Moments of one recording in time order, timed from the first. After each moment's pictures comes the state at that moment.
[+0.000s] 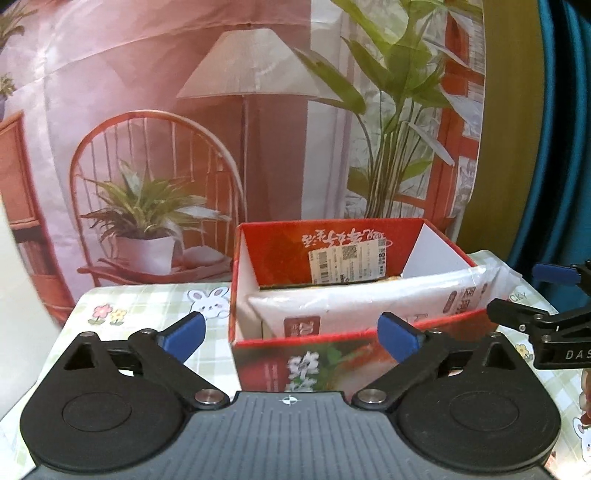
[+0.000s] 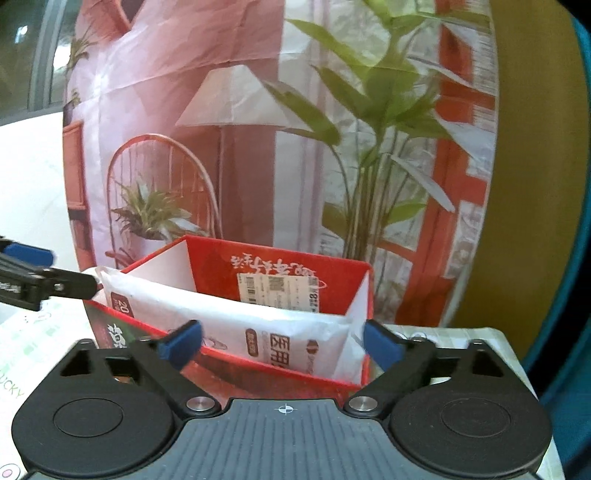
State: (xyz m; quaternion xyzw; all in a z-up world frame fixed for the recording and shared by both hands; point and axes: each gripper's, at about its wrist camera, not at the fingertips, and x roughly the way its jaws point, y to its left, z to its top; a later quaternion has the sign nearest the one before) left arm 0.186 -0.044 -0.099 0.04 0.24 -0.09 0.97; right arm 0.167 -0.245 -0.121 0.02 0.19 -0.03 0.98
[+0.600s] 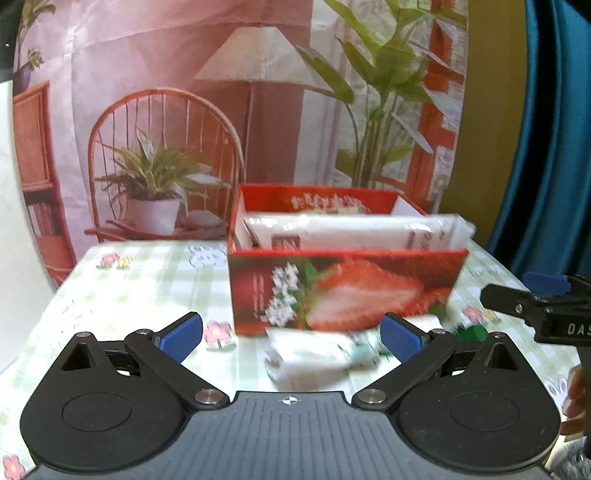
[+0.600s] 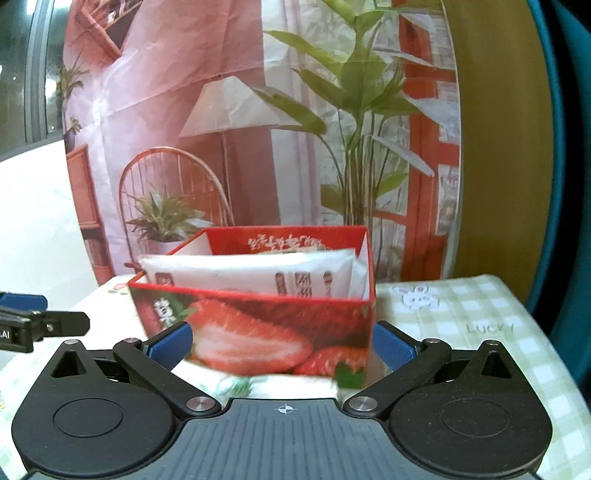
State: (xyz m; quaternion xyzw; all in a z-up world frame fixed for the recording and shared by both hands) left arm 0.092 -0.036 -0.131 0.01 0.25 -0.10 0.96; right arm 0.083 -0.226 -0.138 0.09 0.19 -0.02 0.98
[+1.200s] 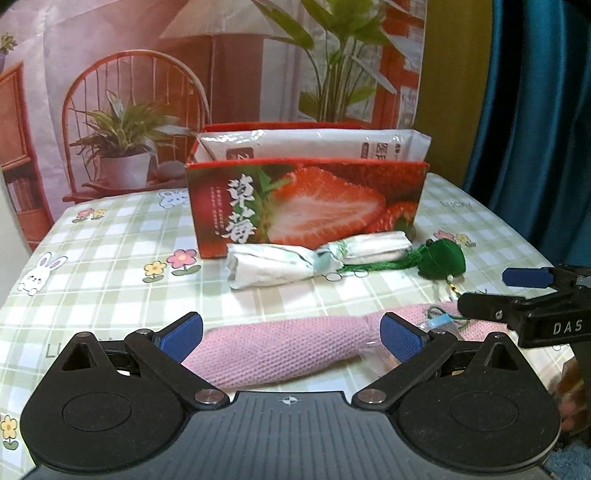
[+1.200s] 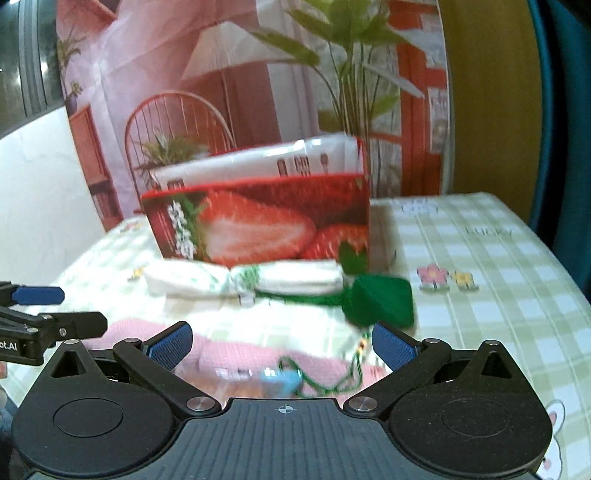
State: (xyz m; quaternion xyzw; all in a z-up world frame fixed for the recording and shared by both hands) left arm 0.055 -0.057 -0.183 0.04 0.30 -0.13 0.94; right arm 0.030 -0.216 -0.195 0.12 0.28 -0.01 0.95
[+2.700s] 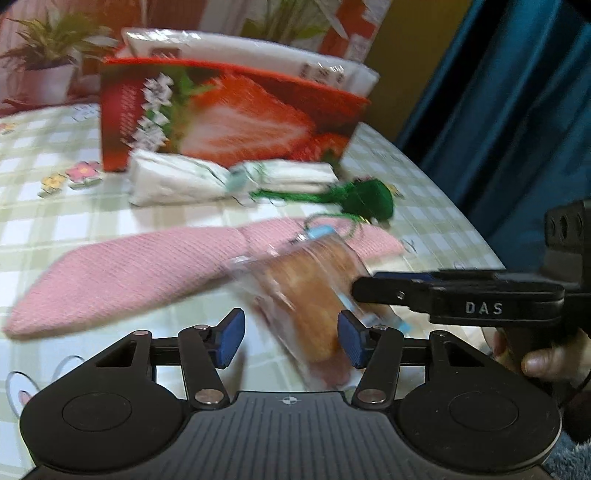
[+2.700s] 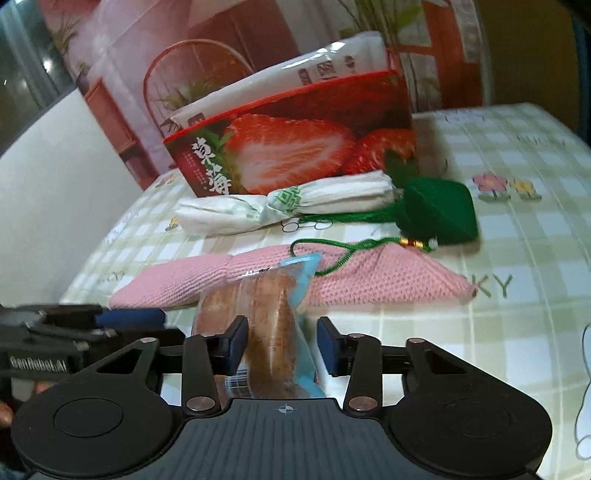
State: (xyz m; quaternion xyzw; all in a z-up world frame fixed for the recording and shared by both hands) left arm 0.068 -0.071 -0.233 -0.04 0.39 -0.27 0.88; right arm 0.047 -0.216 -0.230 0.20 0.36 0.08 0.91
